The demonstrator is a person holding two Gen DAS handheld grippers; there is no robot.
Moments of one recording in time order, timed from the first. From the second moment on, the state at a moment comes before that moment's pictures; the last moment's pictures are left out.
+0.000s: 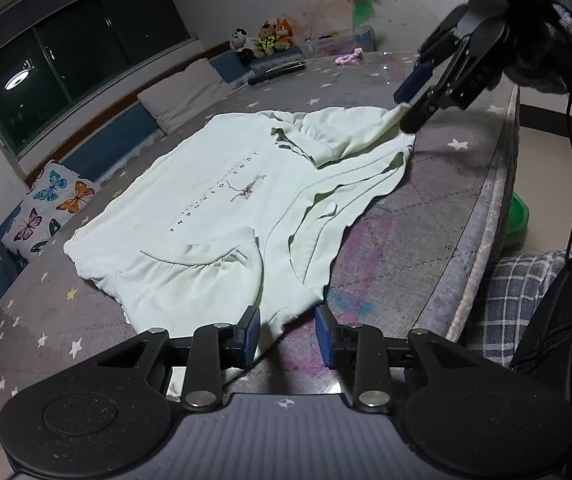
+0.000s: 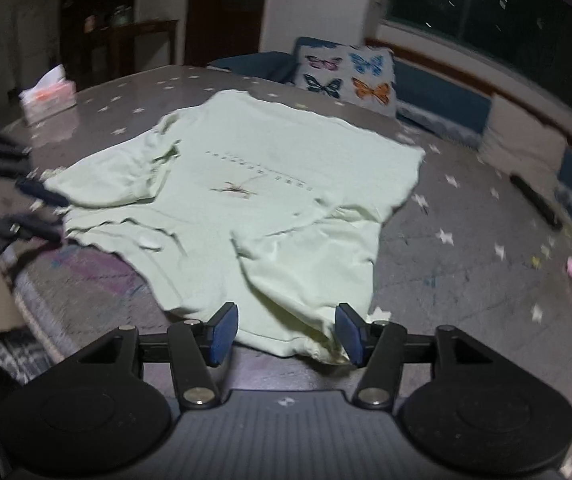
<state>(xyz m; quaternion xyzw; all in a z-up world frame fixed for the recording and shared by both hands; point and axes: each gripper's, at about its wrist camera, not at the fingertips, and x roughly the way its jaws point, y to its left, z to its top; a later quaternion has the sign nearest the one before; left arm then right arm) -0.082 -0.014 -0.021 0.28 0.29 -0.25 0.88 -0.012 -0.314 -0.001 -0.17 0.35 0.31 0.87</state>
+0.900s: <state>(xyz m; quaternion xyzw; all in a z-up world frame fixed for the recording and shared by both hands) -0.075 -0.015 -0.020 0.26 0.30 -0.25 0.88 0.031 -0.282 -0.020 -0.07 0.38 0.37 0.84</state>
